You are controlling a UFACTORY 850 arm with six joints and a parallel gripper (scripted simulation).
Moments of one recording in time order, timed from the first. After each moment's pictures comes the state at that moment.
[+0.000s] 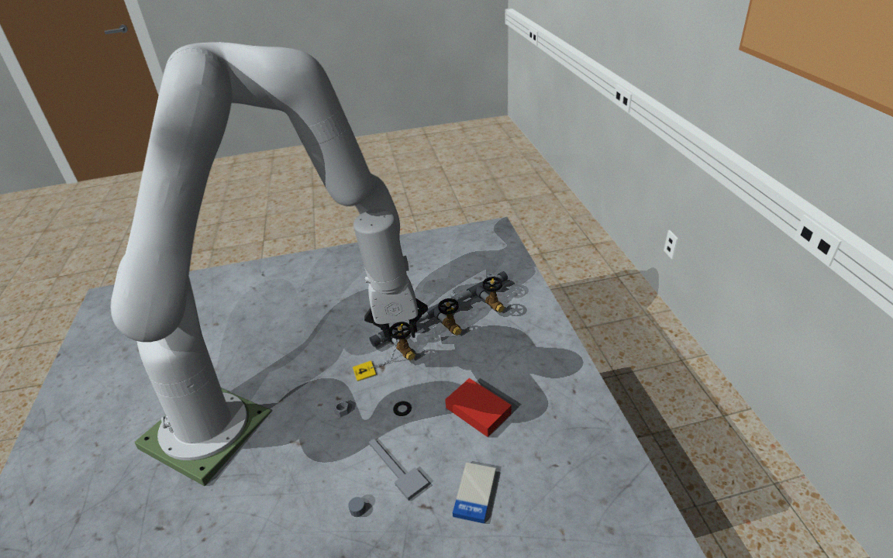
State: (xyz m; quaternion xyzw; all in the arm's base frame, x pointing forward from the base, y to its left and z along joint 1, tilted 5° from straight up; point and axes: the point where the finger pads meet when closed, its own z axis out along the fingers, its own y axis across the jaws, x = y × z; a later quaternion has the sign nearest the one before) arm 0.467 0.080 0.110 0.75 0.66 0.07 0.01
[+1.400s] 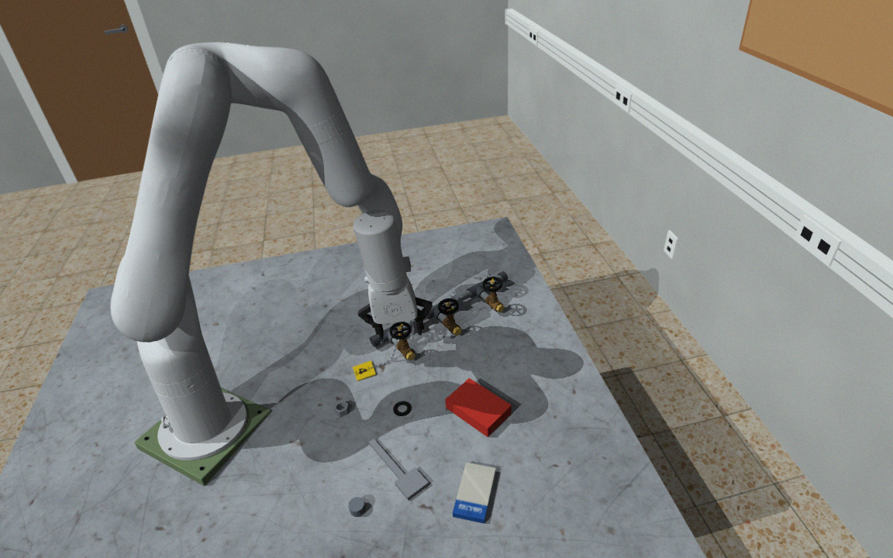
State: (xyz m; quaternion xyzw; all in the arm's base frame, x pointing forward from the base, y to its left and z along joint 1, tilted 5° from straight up) arm 0.466 0.079 0.109 0.77 0.63 0.08 0.00
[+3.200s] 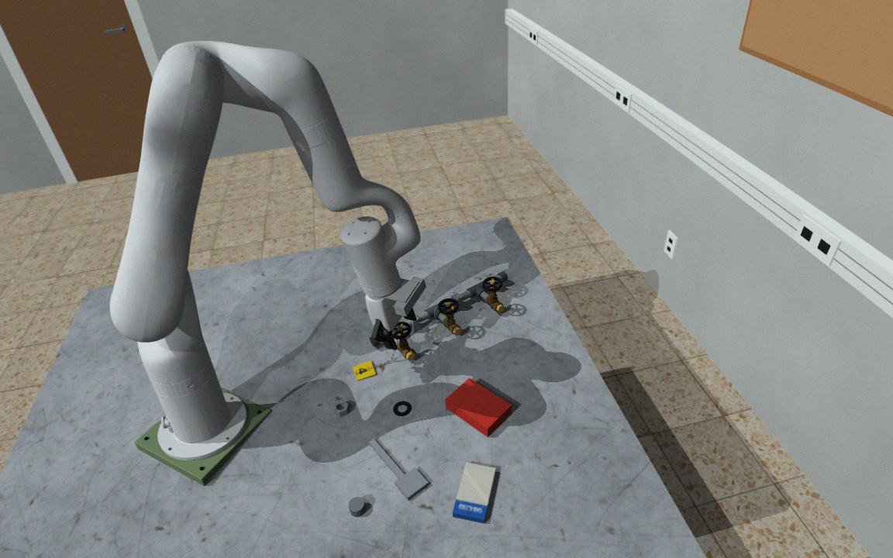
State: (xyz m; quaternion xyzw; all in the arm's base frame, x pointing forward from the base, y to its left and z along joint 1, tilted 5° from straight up) arm 0.466 0.079 0.109 0.93 -0.35 0.07 -0.10
